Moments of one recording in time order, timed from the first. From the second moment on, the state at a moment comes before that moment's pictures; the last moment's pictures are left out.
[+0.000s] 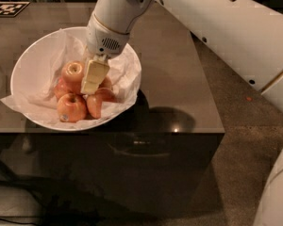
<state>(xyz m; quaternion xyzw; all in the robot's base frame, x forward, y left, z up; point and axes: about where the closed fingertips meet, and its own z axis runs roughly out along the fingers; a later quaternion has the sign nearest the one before) 0.537 0.119 0.914 -0.76 0.60 0.17 0.19</state>
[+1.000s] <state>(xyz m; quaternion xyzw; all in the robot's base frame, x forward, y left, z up) 0.517 0.121 0.990 -0.77 0.59 0.10 0.22</state>
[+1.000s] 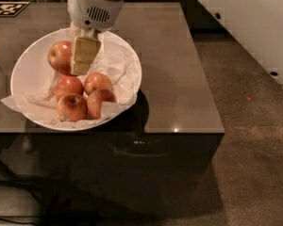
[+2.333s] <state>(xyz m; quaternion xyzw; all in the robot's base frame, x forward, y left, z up) 0.508 0.133 1.085 -0.78 0.56 0.04 0.27</state>
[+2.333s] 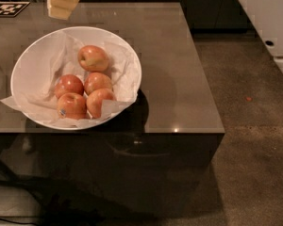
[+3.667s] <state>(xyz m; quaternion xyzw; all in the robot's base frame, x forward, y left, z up) 0.508 0.133 1.085 -0.78 0.56 0.04 0.27</state>
